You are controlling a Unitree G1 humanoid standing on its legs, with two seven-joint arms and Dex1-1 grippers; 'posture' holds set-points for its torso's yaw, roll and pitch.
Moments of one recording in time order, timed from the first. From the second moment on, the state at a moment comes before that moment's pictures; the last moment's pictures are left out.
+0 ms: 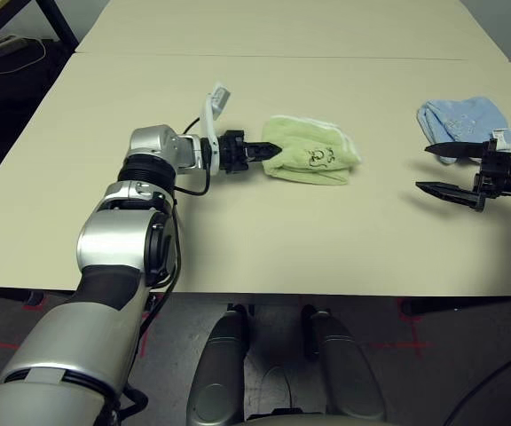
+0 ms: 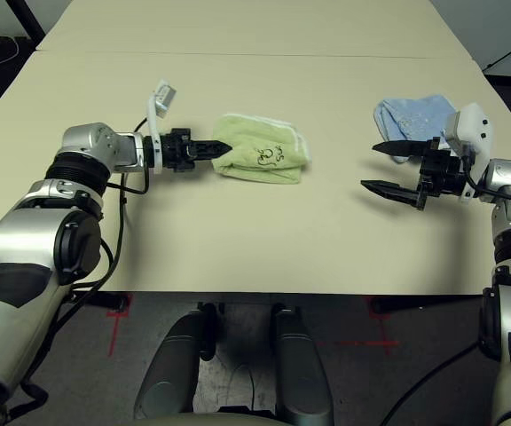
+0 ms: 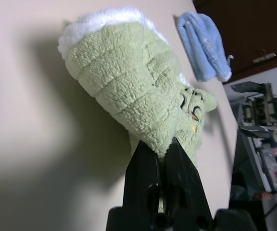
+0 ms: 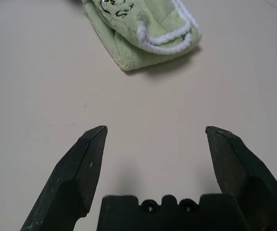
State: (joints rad) left arm -1.22 0.35 0.21 1.07 -0.29 0.90 -0.96; right arm -0.78 -0.83 -0.15 0.95 0.24 -0.31 1.50
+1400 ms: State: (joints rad) left arm -1.03 0.54 0.47 0.94 -0.38 0.39 -0.32; right arm -0.84 -0.79 -0.13 0.99 0.22 -0.31 1.45
